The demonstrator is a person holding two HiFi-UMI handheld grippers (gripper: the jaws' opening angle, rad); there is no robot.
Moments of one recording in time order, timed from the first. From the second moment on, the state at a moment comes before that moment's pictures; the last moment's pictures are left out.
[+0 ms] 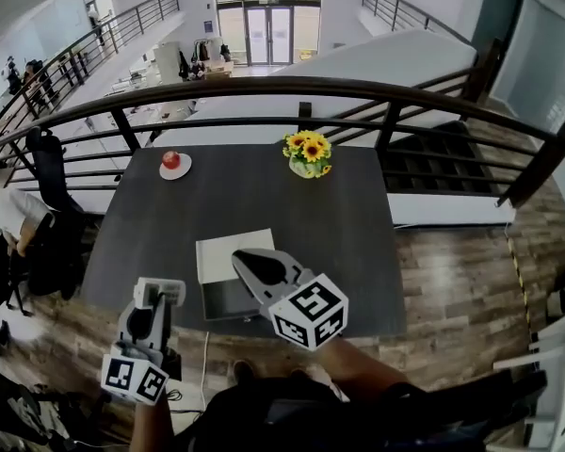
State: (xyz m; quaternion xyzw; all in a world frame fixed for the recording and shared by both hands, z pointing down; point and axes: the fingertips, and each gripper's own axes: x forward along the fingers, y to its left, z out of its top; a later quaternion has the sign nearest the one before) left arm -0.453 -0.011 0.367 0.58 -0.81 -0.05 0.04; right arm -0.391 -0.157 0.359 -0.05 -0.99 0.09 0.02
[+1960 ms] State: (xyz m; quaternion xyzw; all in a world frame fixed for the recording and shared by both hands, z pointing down) left arm -0.415 -0.154 0.681 0.76 -0.49 0.36 0.22; right arm -0.289 -0.214 0.429 0.22 -0.96 0.13 0.07
